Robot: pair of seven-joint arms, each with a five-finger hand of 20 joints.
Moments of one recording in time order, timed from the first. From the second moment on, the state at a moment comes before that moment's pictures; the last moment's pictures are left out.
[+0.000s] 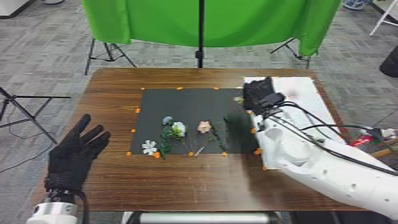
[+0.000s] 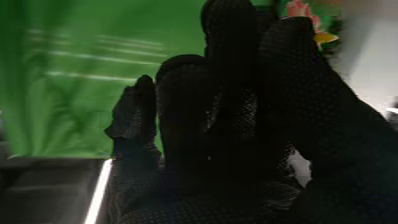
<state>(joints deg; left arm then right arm) 135.9 -62.1 -97.7 -124.9 34.3 8.3 19.1 -49.1 -42.1 16.2 -94.3 -136.0 17.5 36.0</state>
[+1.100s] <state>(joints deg) 135.9 -61.8 -98.0 -124.9 34.2 8.3 17.8 -53.9 -44.0 19.8 -99.4 -136.1 7.1 32.6</state>
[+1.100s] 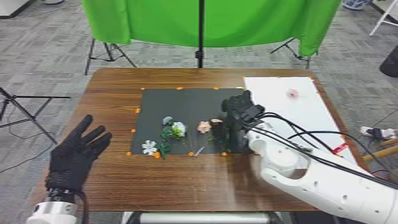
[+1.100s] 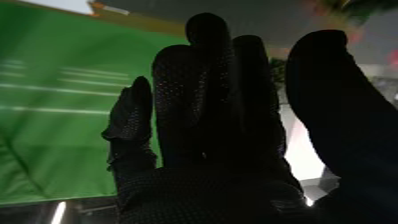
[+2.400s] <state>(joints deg) 134.7 -61.7 -97.2 -124.8 34.2 8.5 17.9 -43.1 -45.3 22.5 -74.9 -120.6 -5.1 45.4</state>
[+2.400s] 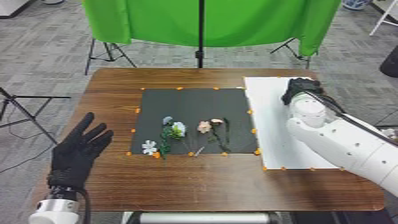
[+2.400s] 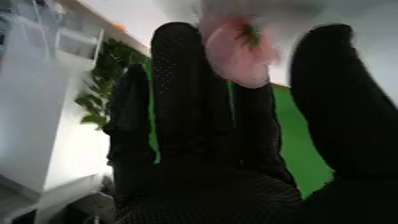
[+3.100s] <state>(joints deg) 136.2 -61.8 -98.0 -125.4 34.3 8.6 19.2 -38.9 -41.9 15.8 -87.5 -123.3 12.1 43.4</state>
